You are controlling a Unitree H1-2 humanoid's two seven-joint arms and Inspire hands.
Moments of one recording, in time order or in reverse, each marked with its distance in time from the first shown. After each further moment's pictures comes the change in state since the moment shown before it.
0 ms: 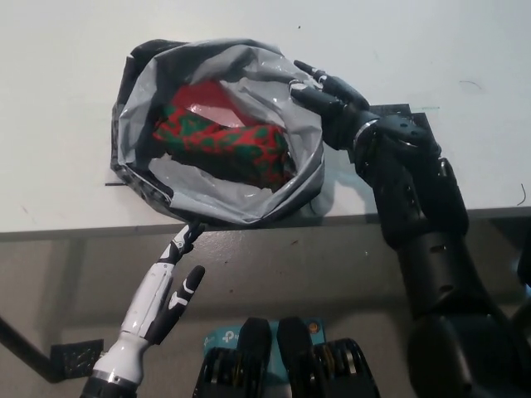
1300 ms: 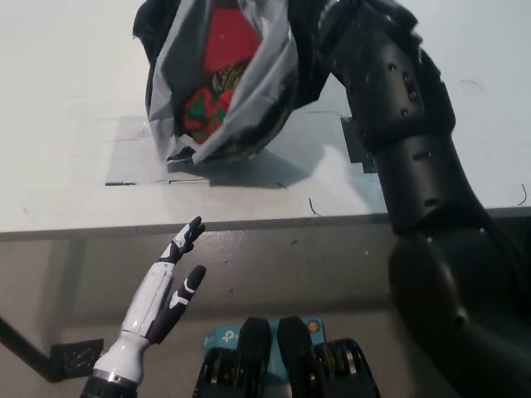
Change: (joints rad) left_arm -0.004 0.000 0.000 0.000 0.007 0.000 0.000; right_arm -0.329 0.000 0.044 0.051 0.386 0.010 -0.315
